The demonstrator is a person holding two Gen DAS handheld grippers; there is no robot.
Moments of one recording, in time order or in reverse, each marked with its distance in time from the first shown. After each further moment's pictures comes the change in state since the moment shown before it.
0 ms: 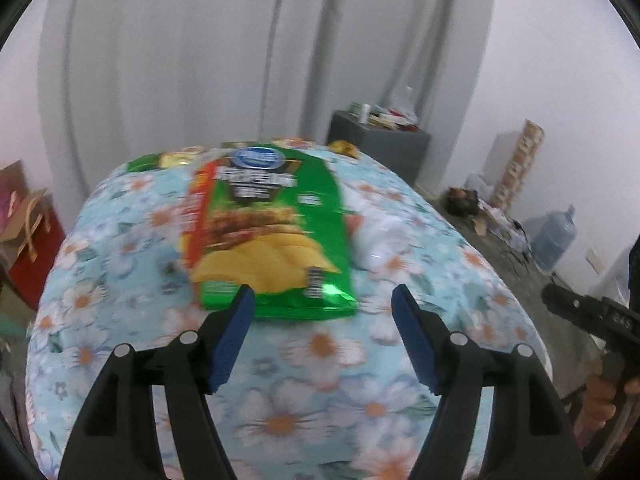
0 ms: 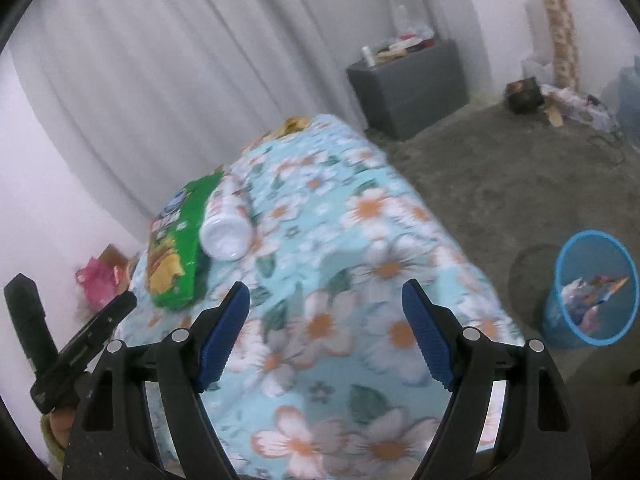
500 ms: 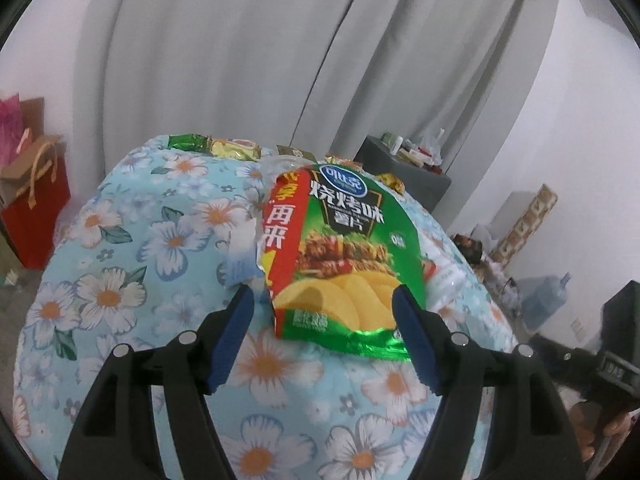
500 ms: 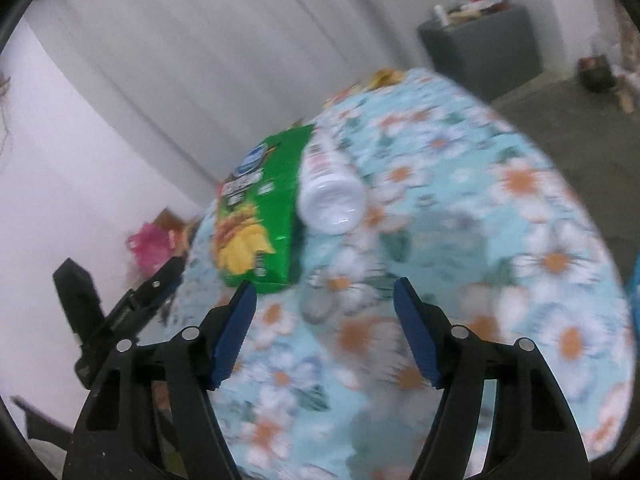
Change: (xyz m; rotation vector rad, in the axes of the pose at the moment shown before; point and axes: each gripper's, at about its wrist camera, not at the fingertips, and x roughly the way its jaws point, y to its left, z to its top) left arm 0.009 0.084 0.010 -0.222 -0.053 -0.050; right arm 0.063 0.075 0.006 -0.032 0.159 0.239
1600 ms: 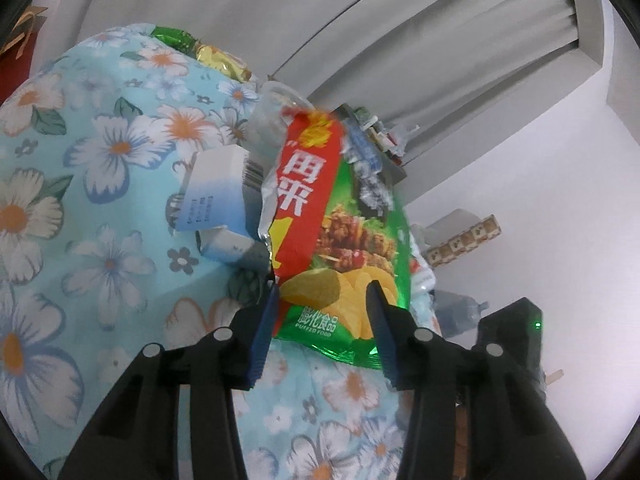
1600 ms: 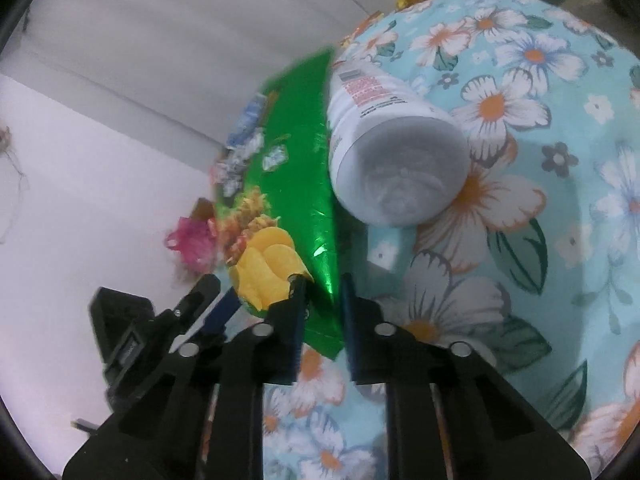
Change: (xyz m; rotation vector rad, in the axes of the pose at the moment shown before) left arm 0.038 0.034 -0.012 -0.302 0.172 -0.286; right arm 0.109 0.003 0.016 0.168 0.162 0.214
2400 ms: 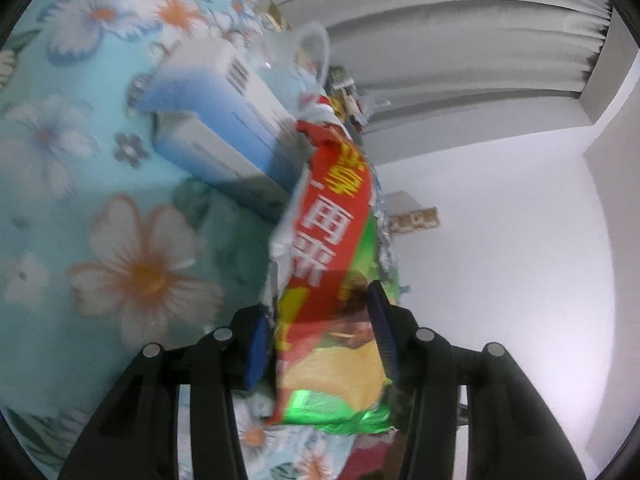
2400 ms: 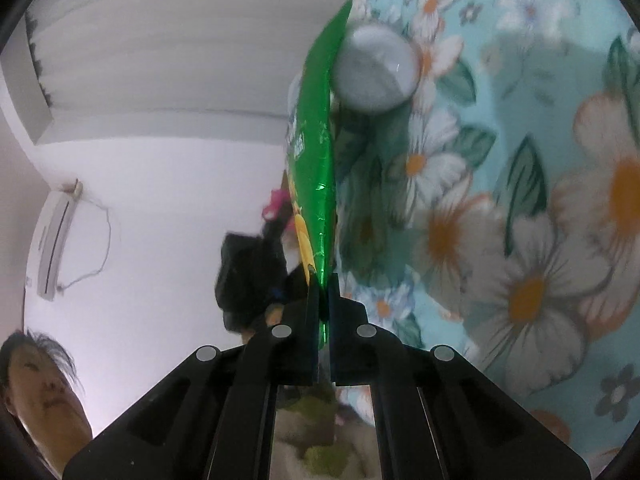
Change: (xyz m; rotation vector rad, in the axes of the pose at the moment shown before) left arm 0.029 0.015 -0.008 -0.231 0.187 -0.270; right arm -0.025 -0.045 -0.040 0.203 0.191 0.366
